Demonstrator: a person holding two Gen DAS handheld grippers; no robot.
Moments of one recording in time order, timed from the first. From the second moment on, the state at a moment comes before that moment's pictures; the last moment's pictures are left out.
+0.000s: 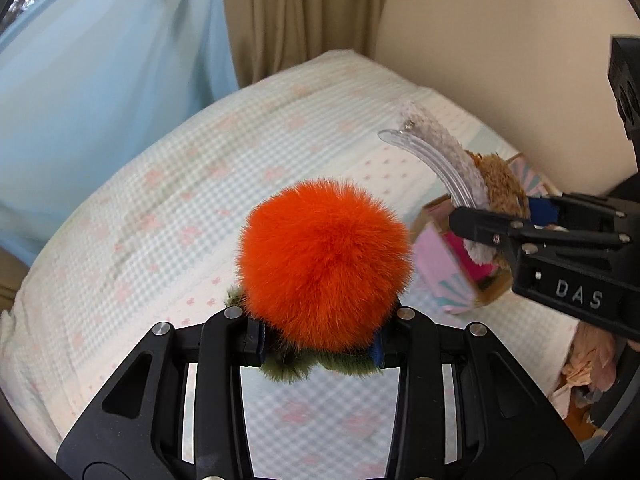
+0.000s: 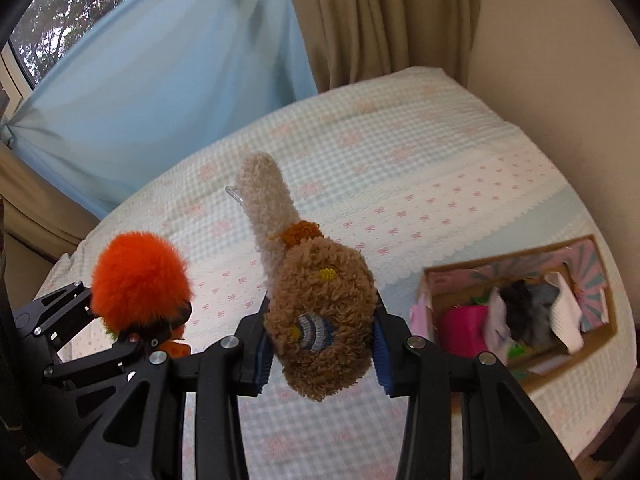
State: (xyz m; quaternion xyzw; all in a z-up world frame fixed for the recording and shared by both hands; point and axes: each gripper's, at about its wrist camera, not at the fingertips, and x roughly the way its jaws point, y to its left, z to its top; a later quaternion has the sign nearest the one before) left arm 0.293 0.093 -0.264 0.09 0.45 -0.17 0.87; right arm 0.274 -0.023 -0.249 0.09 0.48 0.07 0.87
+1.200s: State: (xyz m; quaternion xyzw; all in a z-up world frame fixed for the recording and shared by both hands) left arm 0.267 -0.185 -0.277 0.06 0.48 -0.15 0.86; right arm 0.242 -0.338 -0.264 0.11 0.53 0.03 0.84
